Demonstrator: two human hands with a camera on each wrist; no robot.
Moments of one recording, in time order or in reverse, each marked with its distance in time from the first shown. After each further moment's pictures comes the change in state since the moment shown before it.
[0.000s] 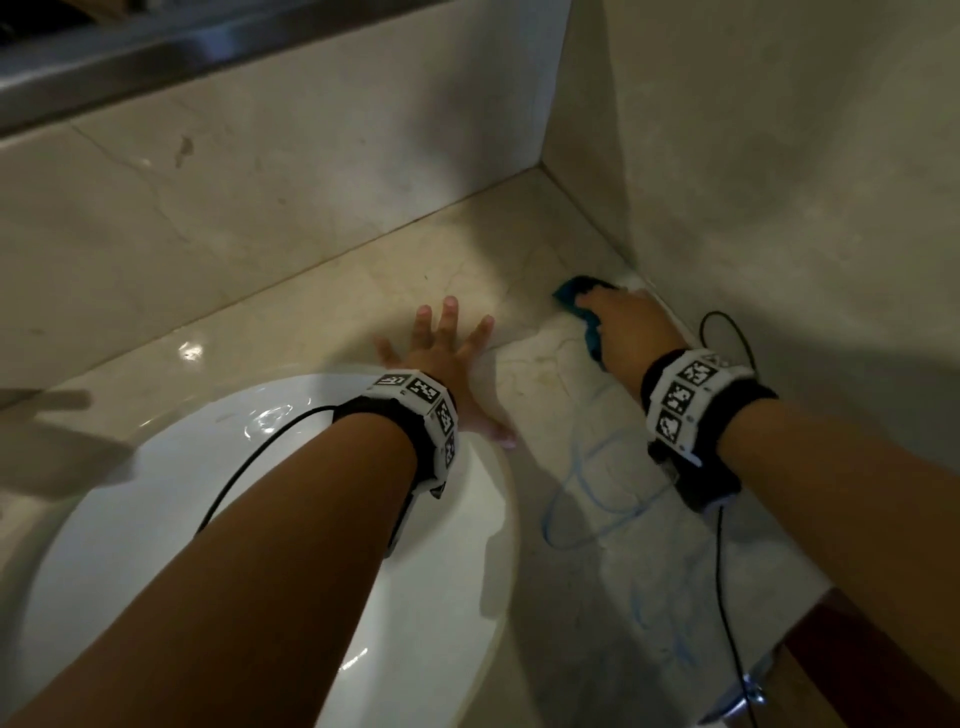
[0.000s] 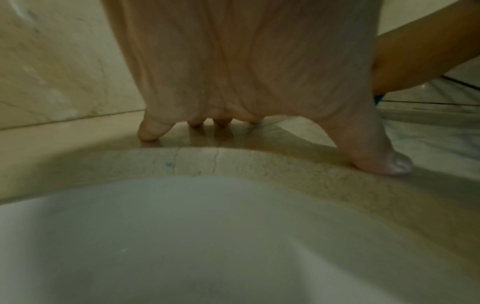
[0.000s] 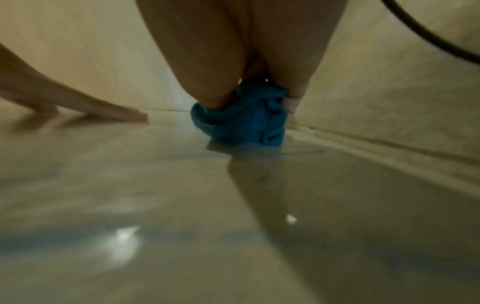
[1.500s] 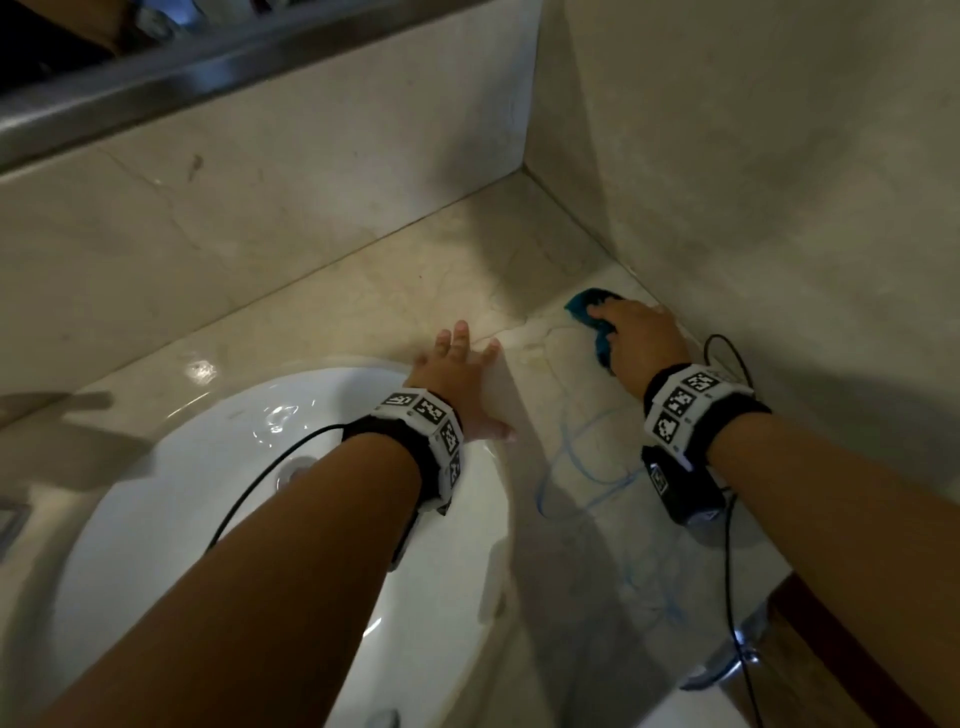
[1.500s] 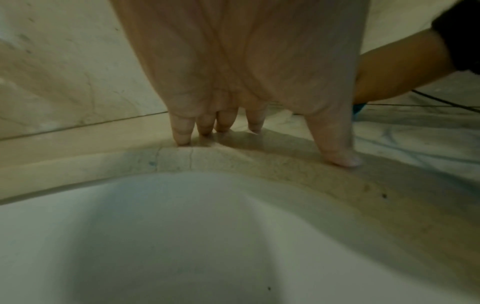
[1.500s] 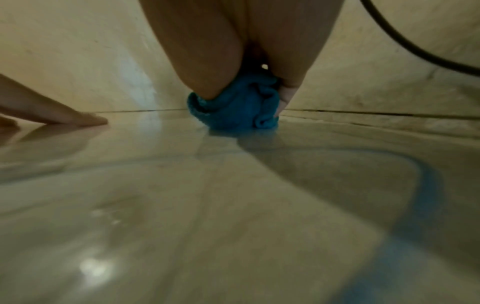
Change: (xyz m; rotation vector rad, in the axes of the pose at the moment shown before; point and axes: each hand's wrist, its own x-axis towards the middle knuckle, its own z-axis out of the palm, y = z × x) left_hand -0.020 0.015 0.014 0.066 0.063 0.121; right_hand -0.036 0.022 0.017 0.089 0.144 0.075
